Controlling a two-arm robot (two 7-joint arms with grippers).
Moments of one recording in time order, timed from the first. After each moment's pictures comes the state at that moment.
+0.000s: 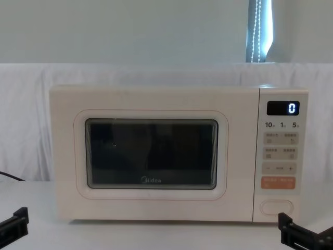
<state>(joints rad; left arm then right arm) 0.27 0.24 0.04 -1.85 -0.25 -0.02 -0.02 -0.17 0.19 -0.26 -1.77 0.07 -0.06 -0.03</state>
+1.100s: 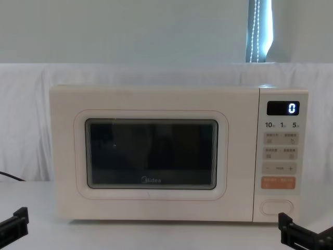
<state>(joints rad) 0.27 0.24 0.04 -1.85 -0.25 -0.02 -0.02 -0.17 0.19 -0.26 -1.77 0.07 -0.06 -0.03</state>
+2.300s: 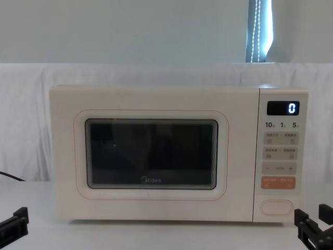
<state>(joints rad) 0.27 0.24 0.04 -1.85 -0.25 -0.02 -0.02 -0.17 0.19 -0.26 -1.77 0.07 -0.06 -0.03</state>
